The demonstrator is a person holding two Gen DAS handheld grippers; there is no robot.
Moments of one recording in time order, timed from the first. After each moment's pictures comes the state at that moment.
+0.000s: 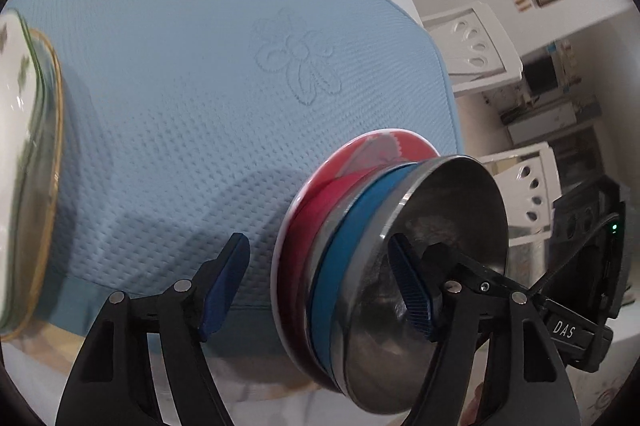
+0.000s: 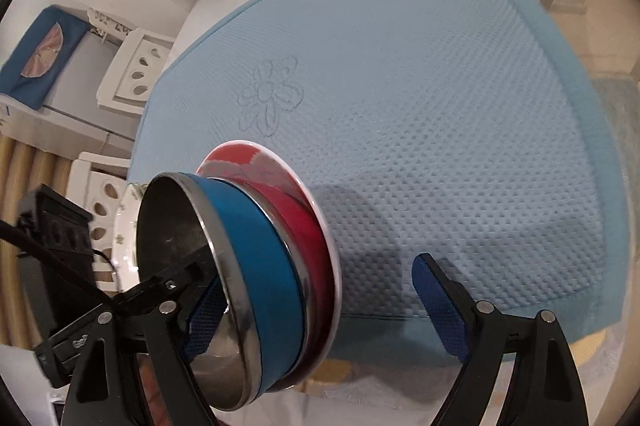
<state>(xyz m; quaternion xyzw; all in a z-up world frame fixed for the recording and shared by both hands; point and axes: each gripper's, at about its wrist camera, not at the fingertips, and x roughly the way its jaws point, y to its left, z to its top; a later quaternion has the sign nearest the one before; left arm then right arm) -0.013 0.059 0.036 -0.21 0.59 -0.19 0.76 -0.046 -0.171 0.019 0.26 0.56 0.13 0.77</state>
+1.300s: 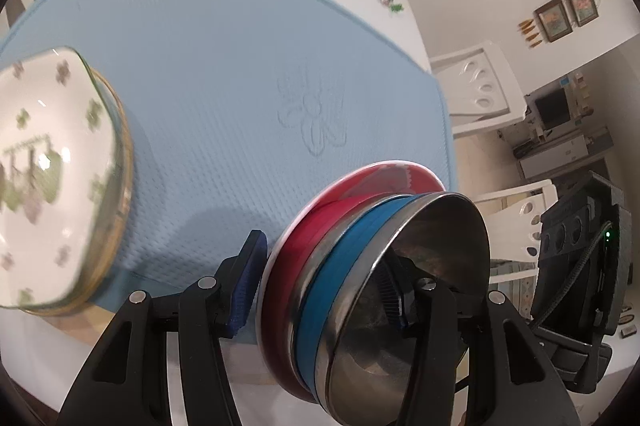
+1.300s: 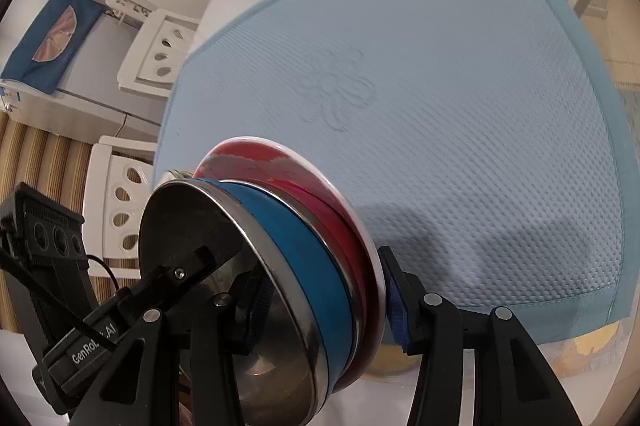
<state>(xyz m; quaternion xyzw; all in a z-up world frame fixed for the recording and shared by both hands) -0.014 0.082 0.092 -0.22 0.55 -0.14 0.79 -0.023 -0.117 0.061 0.24 0.58 0.15 0.77</state>
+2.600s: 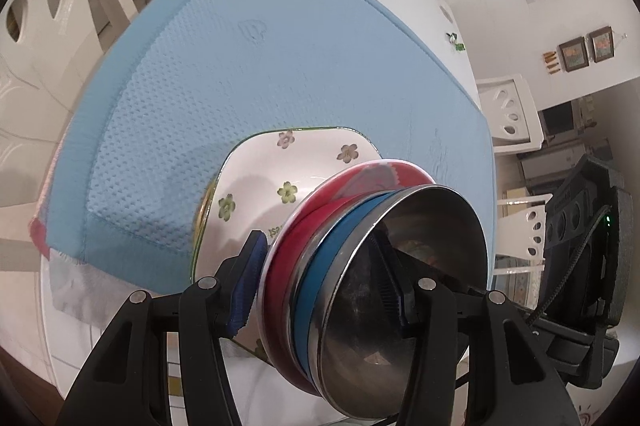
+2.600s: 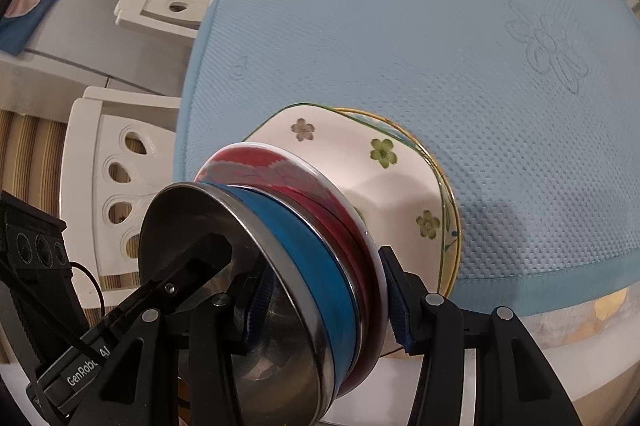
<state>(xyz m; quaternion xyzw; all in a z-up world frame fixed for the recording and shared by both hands) 0.013 0.316 0.080 -0.24 0.59 -0.14 0.76 0.016 0.139 0.060 0.21 0.63 0.10 0.74</state>
